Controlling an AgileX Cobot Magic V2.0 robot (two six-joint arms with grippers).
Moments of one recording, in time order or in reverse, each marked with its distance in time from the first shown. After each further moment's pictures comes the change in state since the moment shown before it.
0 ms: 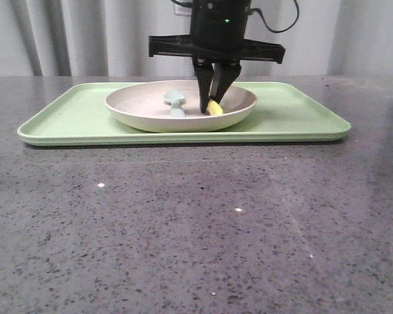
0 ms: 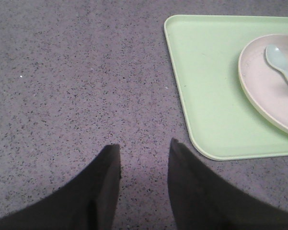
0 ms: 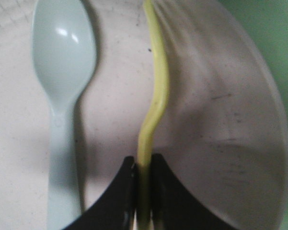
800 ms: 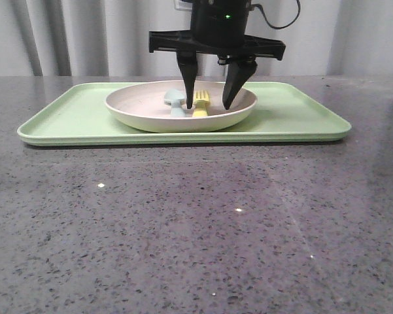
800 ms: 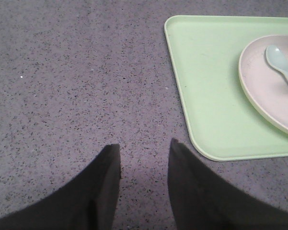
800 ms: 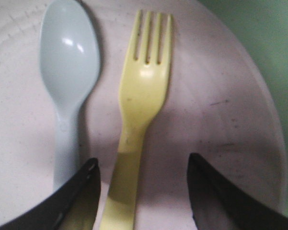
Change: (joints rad) left arm 0.000 0.000 0.000 0.000 -0.002 0.000; right arm 0.000 -0.001 0.002 0.000 -0.019 0.000
